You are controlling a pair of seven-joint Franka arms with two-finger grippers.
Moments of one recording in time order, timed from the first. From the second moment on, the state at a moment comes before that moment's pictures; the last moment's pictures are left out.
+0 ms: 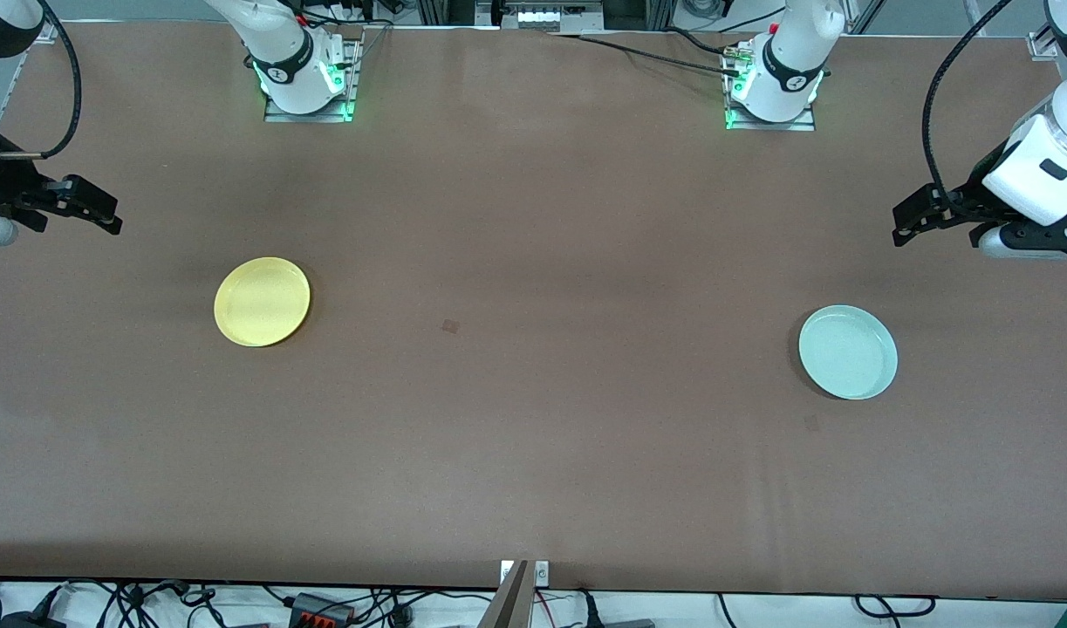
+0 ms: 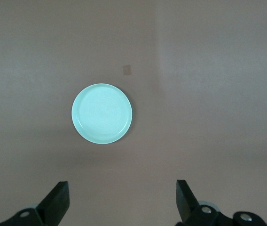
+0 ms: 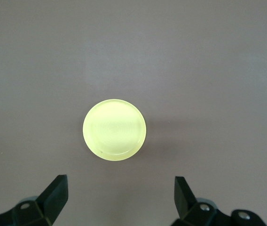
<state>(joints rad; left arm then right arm) -0.04 0.00 -0.02 -1.66 0.01 1.68 -0.05 -0.02 -0.04 -0.03 -1.75 -0.04 1.73 -0.04</state>
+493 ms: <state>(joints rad) -0.04 0.00 -0.02 -1.66 0.01 1.68 -0.05 -0.02 -0.04 -0.03 -1.75 -0.04 1.73 -0.04</state>
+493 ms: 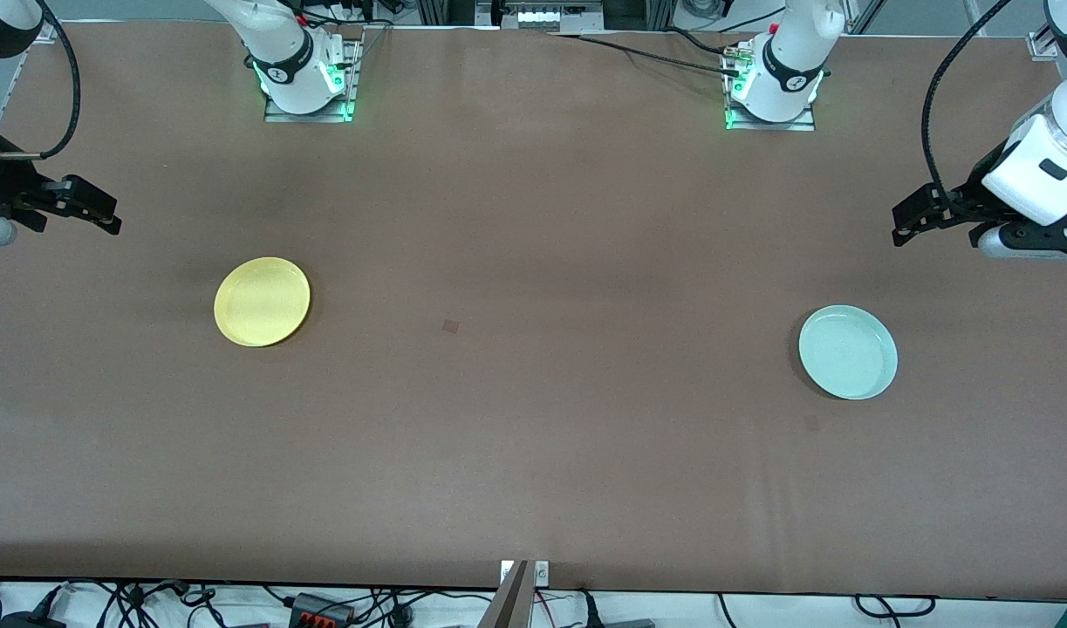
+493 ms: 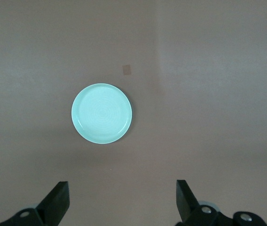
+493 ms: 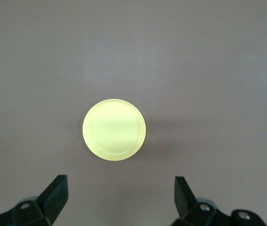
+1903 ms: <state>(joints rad) -0.03 0.00 -0.02 -1.63 0.01 1.68 -0.05 -0.02 -0.03 -0.03 -1.75 -0.04 1.73 -0.04</state>
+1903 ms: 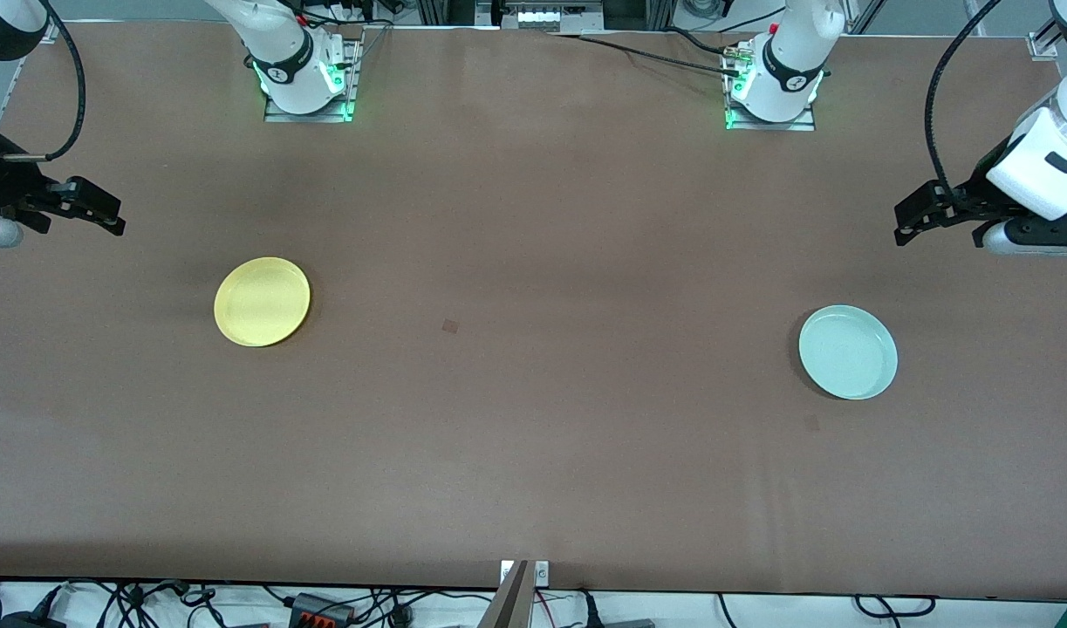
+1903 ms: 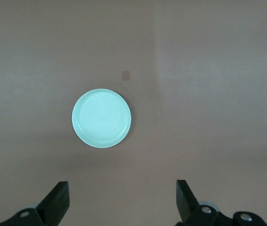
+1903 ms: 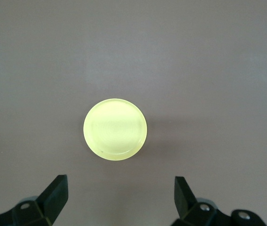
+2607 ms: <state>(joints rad) -0.03 0.13 -0.02 -1.58 0.01 1.55 -0.05 -0.02 -0.04 -0.02 -1.74 -0.04 1.72 -0.04</state>
